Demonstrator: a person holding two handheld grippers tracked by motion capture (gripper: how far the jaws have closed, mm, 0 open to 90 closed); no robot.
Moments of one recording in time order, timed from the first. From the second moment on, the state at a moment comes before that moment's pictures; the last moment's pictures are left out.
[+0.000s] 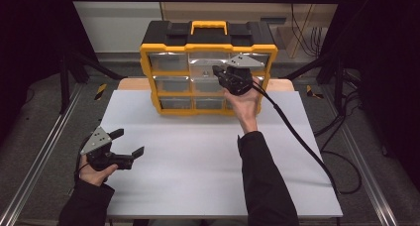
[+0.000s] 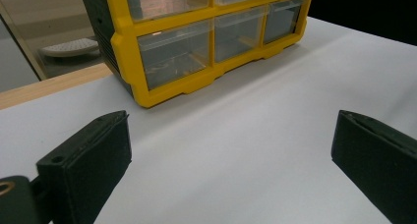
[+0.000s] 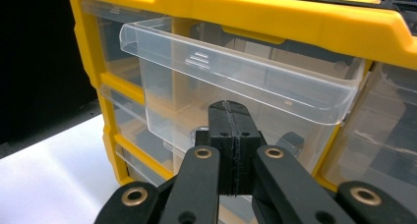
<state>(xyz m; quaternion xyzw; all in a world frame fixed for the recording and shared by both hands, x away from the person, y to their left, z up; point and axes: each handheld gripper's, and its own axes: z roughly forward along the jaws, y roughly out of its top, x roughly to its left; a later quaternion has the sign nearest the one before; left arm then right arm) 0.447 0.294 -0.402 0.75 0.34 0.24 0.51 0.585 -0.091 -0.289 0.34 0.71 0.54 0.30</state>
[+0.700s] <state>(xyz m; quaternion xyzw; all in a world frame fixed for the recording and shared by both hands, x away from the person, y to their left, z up) 0.447 0.295 -0.402 0.75 0.34 0.24 0.51 0.604 -0.090 -0.292 0.35 0.70 0.54 0.31</state>
